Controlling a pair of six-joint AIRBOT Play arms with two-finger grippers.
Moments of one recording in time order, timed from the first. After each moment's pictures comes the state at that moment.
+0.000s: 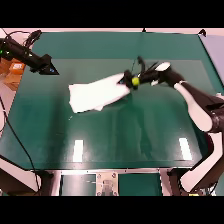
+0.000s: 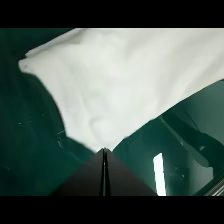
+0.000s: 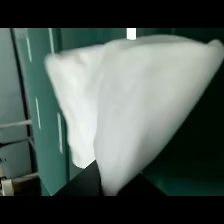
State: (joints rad) left arm 0.15 -1.81 1.99 0.95 -1.67 -1.31; right arm 0.12 -1.85 1.61 -0.46 1.12 1.36
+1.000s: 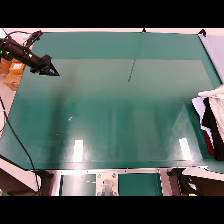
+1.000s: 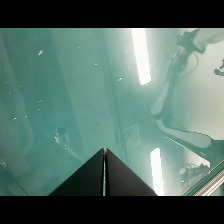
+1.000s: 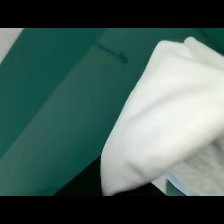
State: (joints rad) left arm 0.15 -1.81 1.99 0.94 -1.70 -1.31; right arm -1.10 -1.36 1.81 -0.90 1.52 1.61
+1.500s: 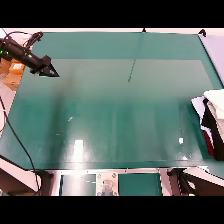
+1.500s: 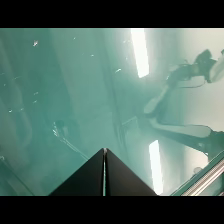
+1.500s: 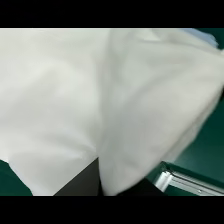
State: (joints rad) left arm 0.15 -1.81 1.99 0.94 -1.73 -1.30; right arm -1.23 -1.19 1.41 -1.45 1.68 1.71
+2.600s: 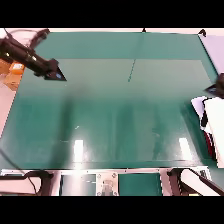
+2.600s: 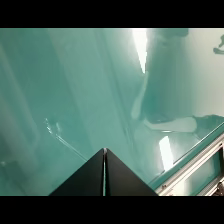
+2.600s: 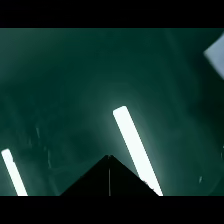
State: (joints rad) left arm 0.00 -1.47 1.62 0.96 -1.61 -1.33; right arm -0.51 -1.05 1.15 -1.09 1.34 1.56
